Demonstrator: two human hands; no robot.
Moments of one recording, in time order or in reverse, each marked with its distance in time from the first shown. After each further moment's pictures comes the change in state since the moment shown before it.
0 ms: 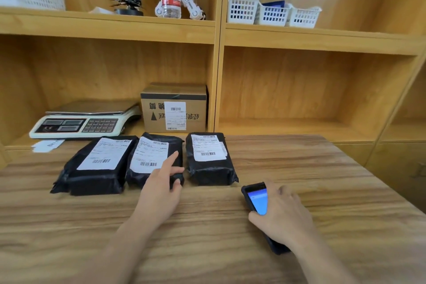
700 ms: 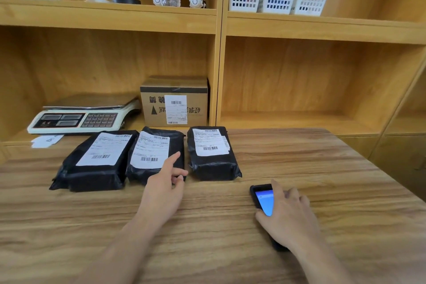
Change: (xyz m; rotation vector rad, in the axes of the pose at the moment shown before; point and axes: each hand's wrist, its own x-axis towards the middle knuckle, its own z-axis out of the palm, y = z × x) left_hand -0.004 -0.002 0.008 -0.109 -0.001 -0.052; right_hand 0.005 0.012 0.026 -0.103 0.036 0.061
